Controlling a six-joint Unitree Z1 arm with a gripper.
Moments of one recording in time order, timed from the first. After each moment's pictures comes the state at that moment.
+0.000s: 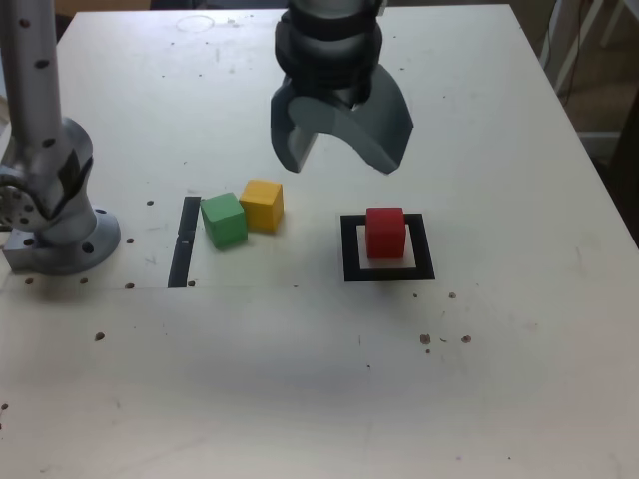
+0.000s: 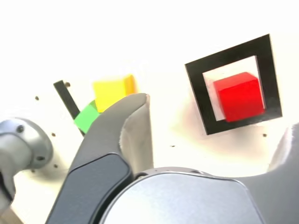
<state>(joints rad) -0.14 1.82 -1.45 1.32 0.25 0.19</state>
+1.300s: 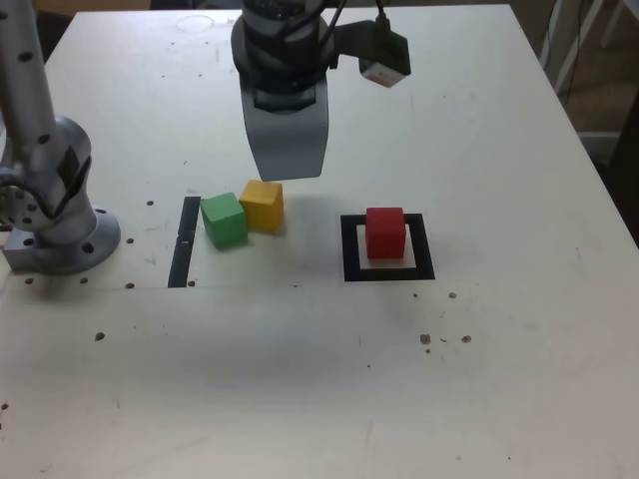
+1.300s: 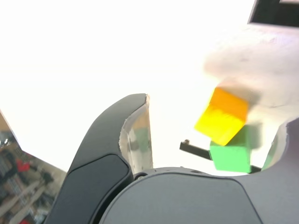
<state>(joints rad) -0.09 1.71 -1.16 1.12 0.44 1.32</state>
